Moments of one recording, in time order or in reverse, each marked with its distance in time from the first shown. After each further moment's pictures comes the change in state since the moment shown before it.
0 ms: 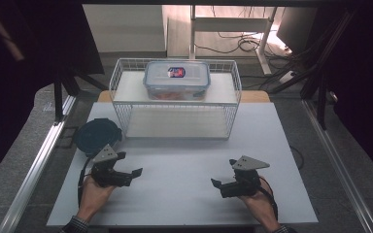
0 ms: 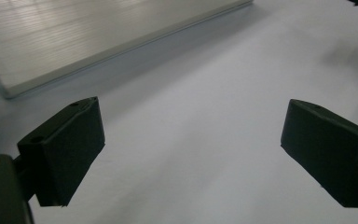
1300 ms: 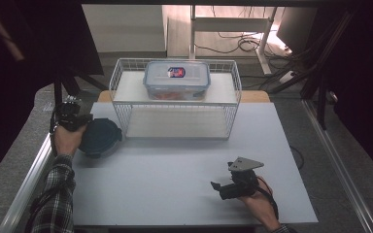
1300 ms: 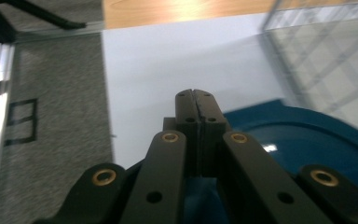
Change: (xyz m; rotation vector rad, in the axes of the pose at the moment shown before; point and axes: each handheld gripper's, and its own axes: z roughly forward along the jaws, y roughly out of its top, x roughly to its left) left arm 0.203 0.055 -0.004 0.146 0.452 -0.297; right arm 0.000 -0.004 0.007 0.088 0.005 -0.043
